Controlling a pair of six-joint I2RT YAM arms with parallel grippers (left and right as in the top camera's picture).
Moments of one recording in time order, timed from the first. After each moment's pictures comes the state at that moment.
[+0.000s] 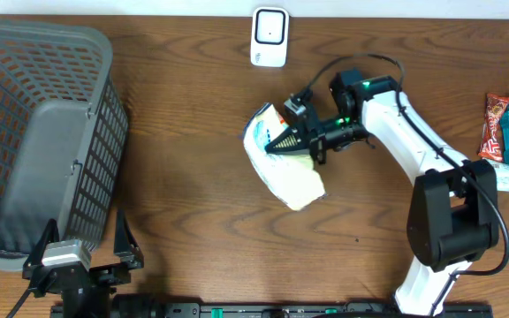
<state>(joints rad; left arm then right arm) 0.02 0.00 0.72 -0.76 -0.11 -0.05 0.26 1.95 1.47 -1.31 -1.48 0.17</state>
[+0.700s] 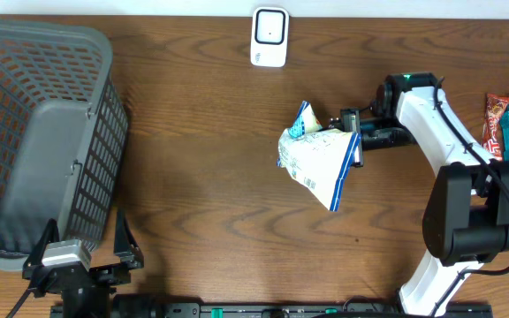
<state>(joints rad) 0.02 0.00 0.72 -0.76 -0.11 -0.05 0.10 1.95 1.47 -1.69 -1.51 0.50</state>
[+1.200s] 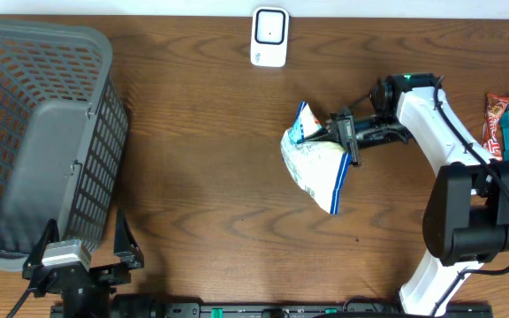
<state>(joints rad) 0.02 0.00 0.72 -0.76 -0.11 -0.05 0.10 1.95 1.46 -1.40 -1.33 0.50</state>
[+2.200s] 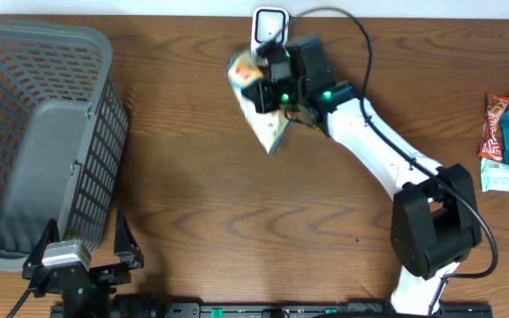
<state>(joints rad) 0.02 0.00 0.72 -0.76 -0.11 -0.05 0.47 1.96 1.56 -0.29 -0.37 0.26</state>
